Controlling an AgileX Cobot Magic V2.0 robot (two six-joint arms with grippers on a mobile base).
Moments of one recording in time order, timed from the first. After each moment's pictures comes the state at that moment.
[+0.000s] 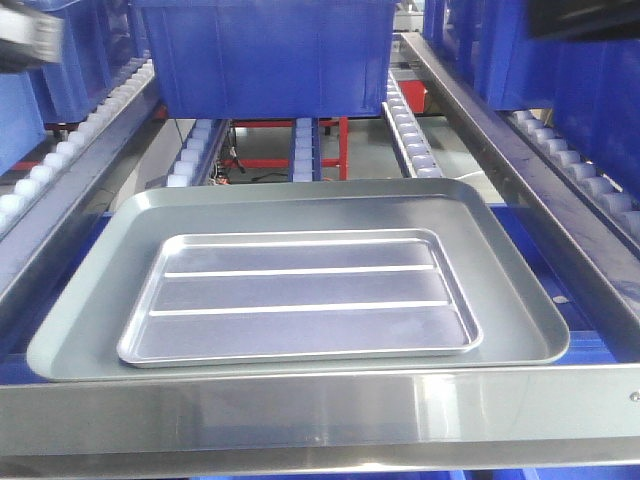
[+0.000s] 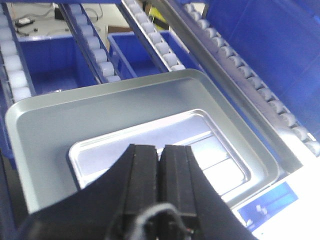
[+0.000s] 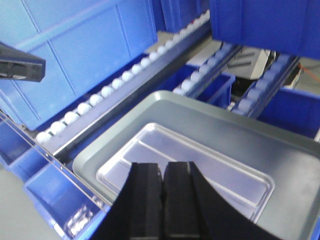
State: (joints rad) left arm -0.68 0.77 -0.43 0.23 -0.03 -0.40; right arm 0.64 0.67 -0.36 -0.69 -0.11 0.79
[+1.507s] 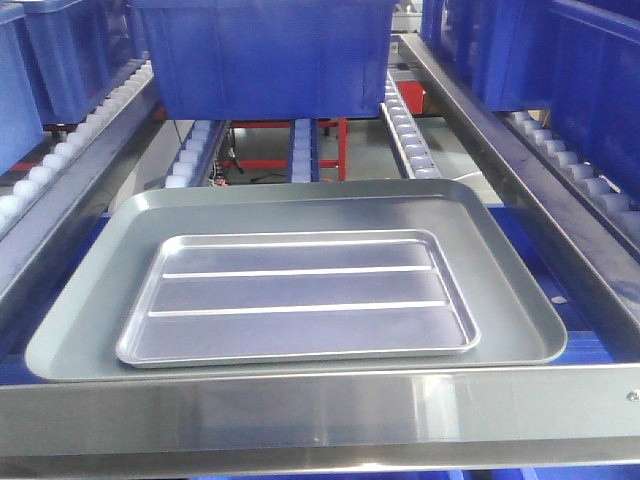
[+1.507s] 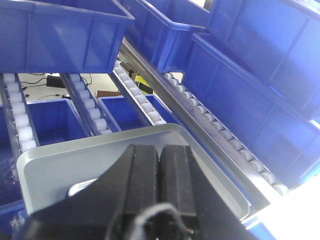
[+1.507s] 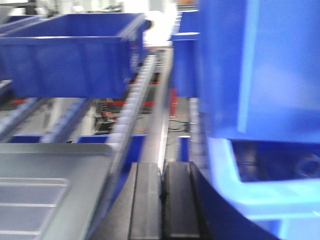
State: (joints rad) left arm -0.68 0.47 -0.37 0.23 0.01 -0.40; right arm 0.00 -0.01 0.02 -0.11 -0.02 0.17
